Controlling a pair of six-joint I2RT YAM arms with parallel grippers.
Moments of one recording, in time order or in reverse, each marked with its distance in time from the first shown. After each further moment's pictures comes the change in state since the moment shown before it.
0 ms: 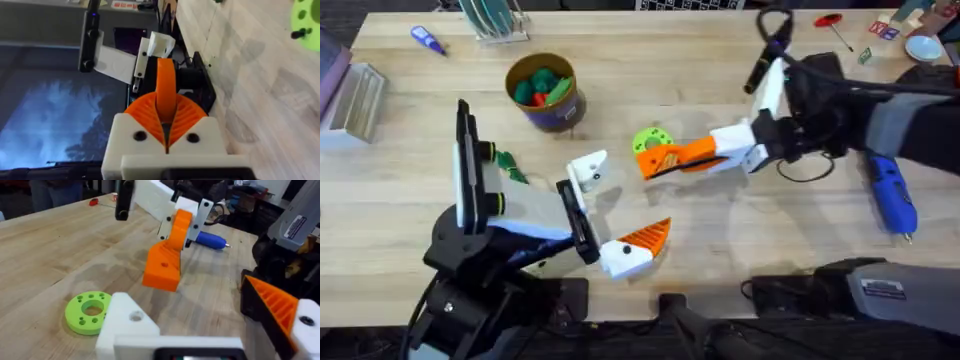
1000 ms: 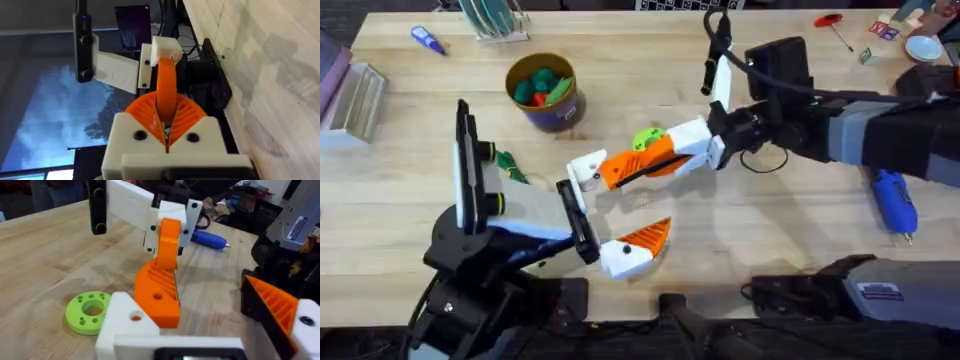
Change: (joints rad) left arm 0.000 0.000 0.000 0.000 0.000 0.000; right arm 0.211 0.053 0.000 0.504 0.049 0.565
